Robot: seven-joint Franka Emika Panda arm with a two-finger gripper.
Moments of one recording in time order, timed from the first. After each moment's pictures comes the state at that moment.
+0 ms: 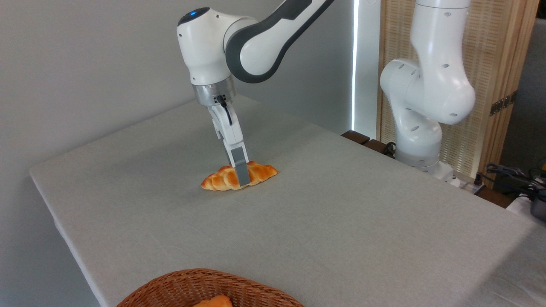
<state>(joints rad) -0.24 -0.13 -0.22 -2.26 -0.01 2.08 0.66</state>
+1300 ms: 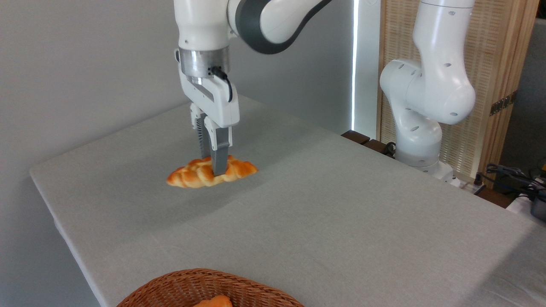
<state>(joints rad) -0.23 -0.19 -0.02 -2.11 -0.01 2.09 0.66</state>
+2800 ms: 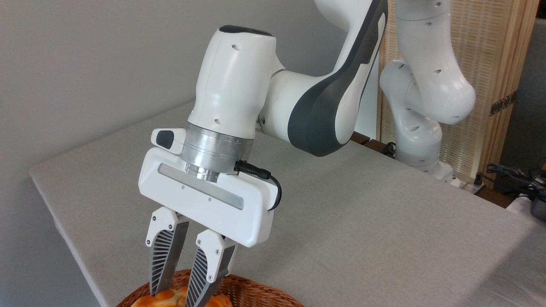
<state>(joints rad) -0.23 0.16 0.39 -1.93 -0.11 2.68 0.66</state>
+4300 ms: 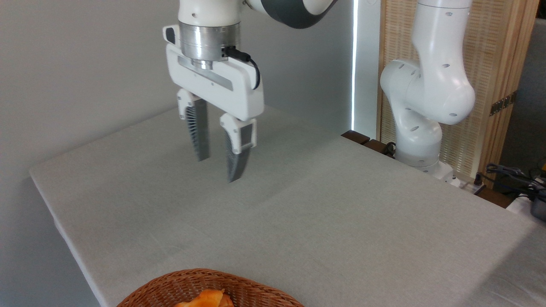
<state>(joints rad) -0.25 -0.15 0.18 -1.91 -0.06 1.88 0.66</state>
